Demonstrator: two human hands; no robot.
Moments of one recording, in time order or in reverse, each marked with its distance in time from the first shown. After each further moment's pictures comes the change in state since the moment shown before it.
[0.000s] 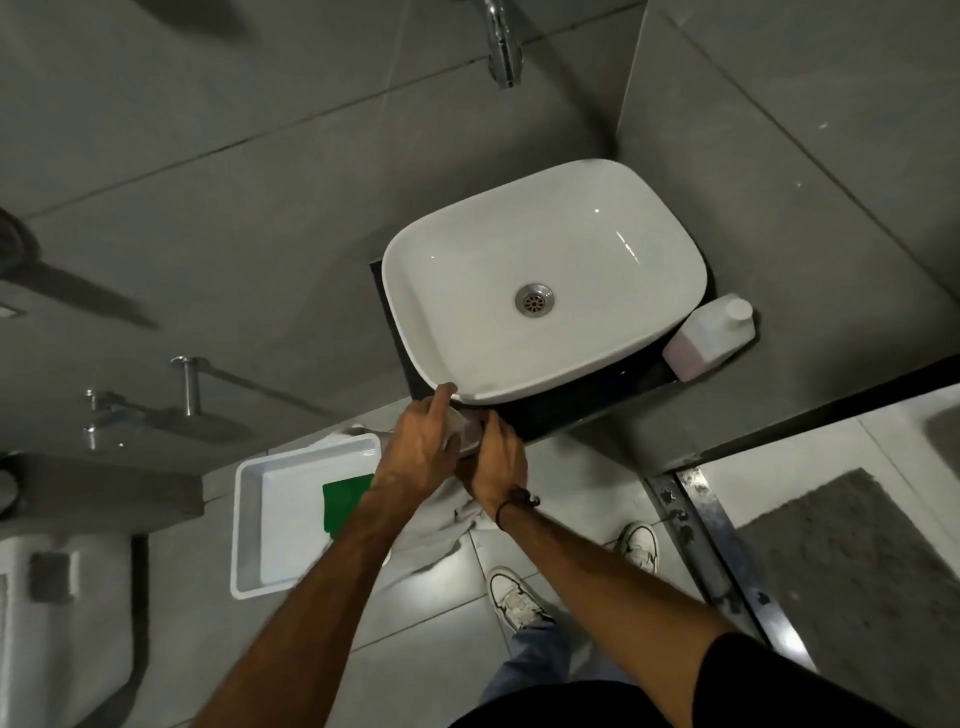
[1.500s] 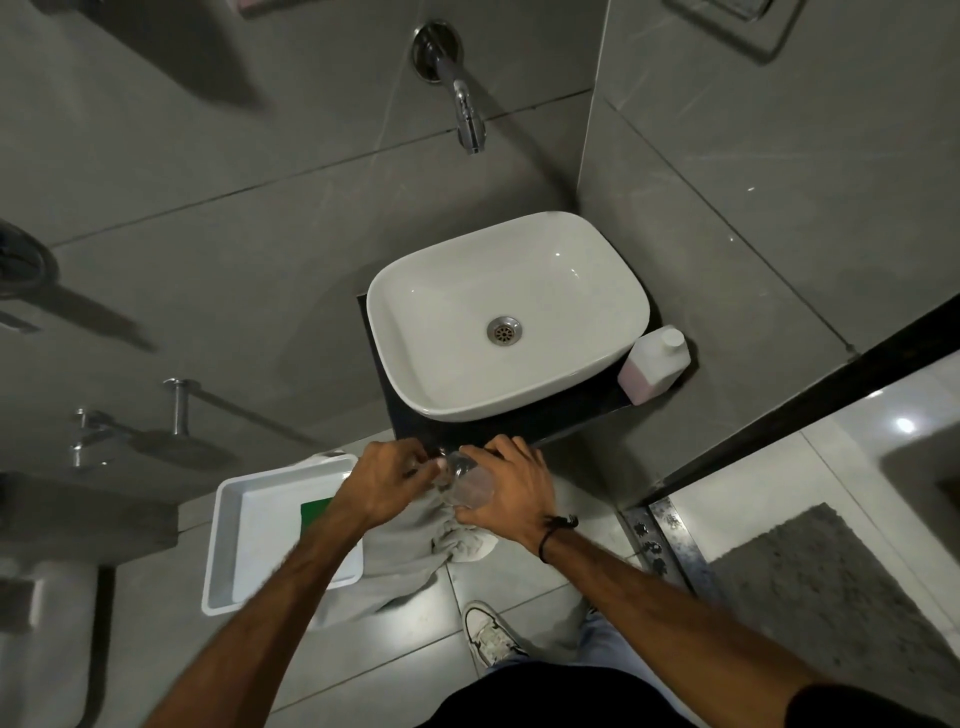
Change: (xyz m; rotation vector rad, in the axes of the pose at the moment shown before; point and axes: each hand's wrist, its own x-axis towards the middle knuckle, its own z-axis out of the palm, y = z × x) left_hand -0.037 0.008 -0.017 -0.093 -0.083 -0.006; right_hand -0.042 0.028 -0.091 -0.434 -0.010 -0.405
